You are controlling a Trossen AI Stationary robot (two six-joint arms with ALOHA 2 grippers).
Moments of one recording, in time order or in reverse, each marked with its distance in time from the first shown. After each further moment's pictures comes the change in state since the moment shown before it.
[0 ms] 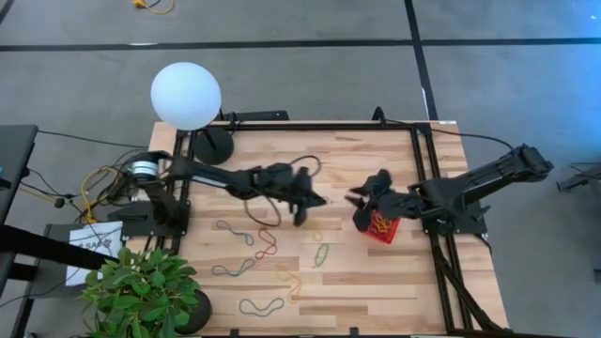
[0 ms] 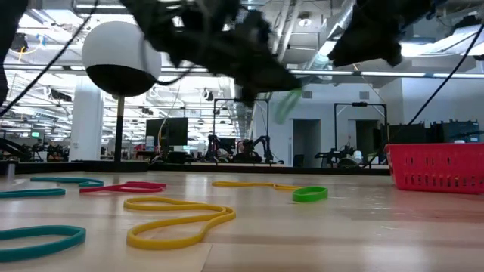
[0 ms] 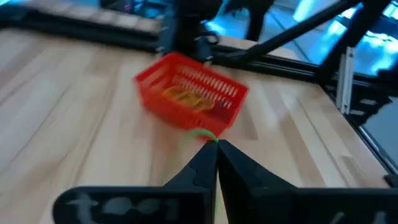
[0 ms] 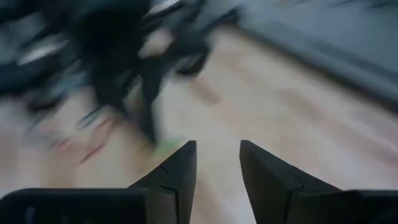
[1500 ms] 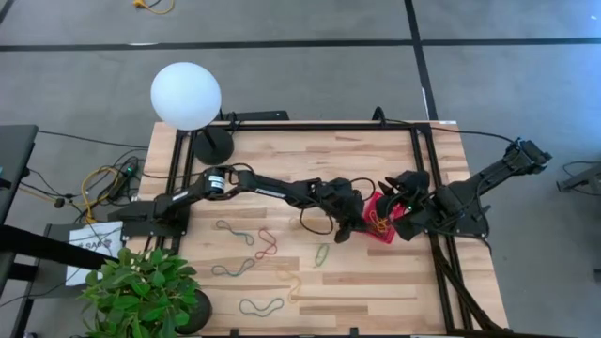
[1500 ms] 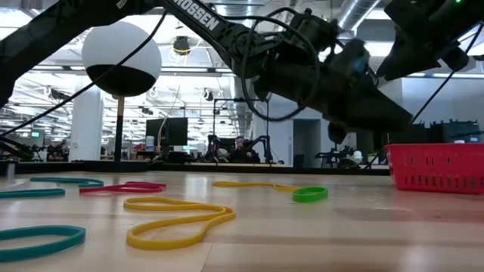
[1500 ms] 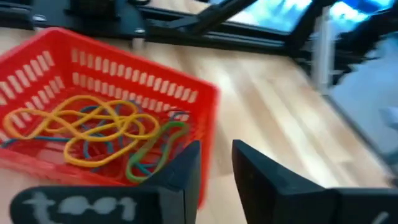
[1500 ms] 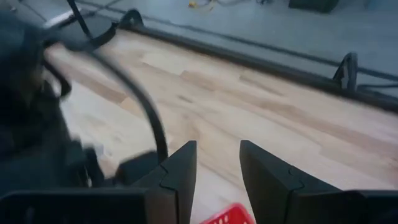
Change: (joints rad) left arm -0.037 0.577 0.733 -0.270 0.261 0.047; right arm 0.187 -0.074 0.000 -0.682 0.317 0.735
